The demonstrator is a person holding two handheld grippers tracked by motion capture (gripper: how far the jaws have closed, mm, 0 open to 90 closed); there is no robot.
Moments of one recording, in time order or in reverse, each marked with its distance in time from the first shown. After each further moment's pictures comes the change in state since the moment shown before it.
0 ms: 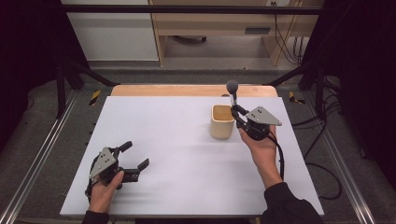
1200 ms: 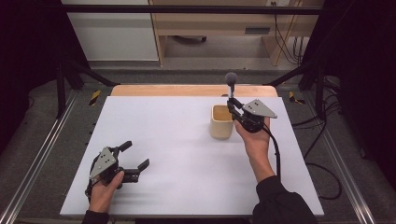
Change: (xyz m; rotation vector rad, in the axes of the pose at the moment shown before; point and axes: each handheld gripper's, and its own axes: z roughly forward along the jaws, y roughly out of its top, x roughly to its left) left arm -0.001 0.002 0.000 -0.003 -0.003 0.024; right arm -0.001 0.005 0.025 -0.036 -0.012 0.089
